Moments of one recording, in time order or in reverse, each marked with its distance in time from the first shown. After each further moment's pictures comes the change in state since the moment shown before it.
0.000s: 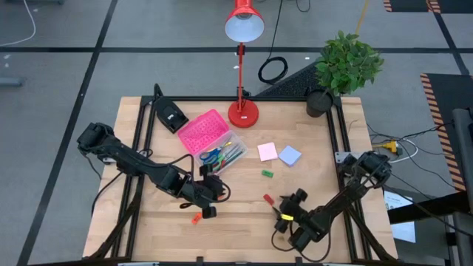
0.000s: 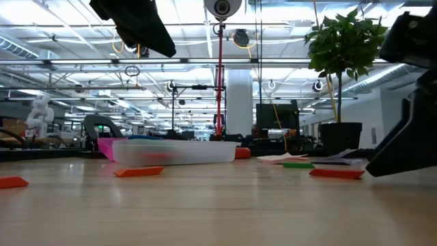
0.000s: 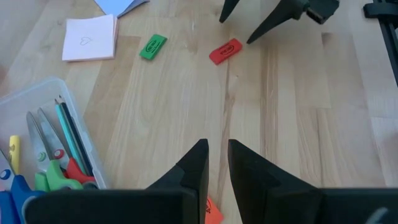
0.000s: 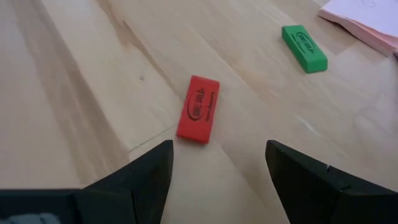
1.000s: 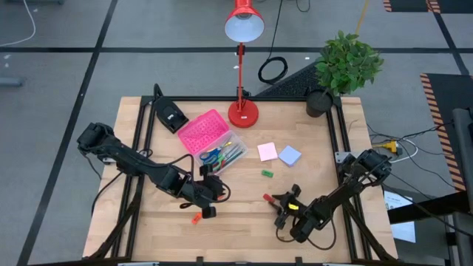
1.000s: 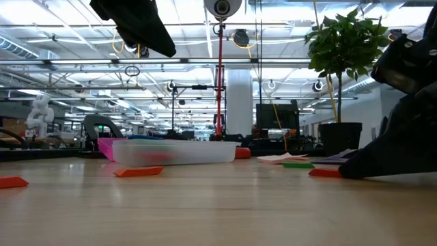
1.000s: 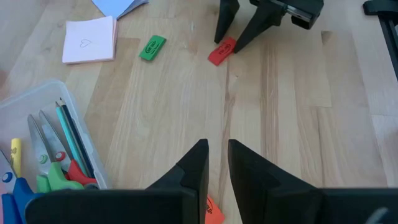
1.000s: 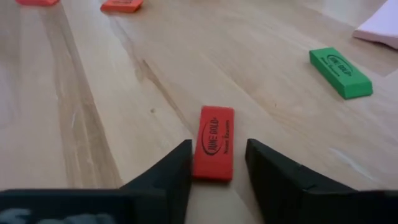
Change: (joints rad) left arm 0.000 0.000 0.000 0.001 0.000 0.016; right arm -0.041 -0.005 -0.269 0.637 0.083 -0.222
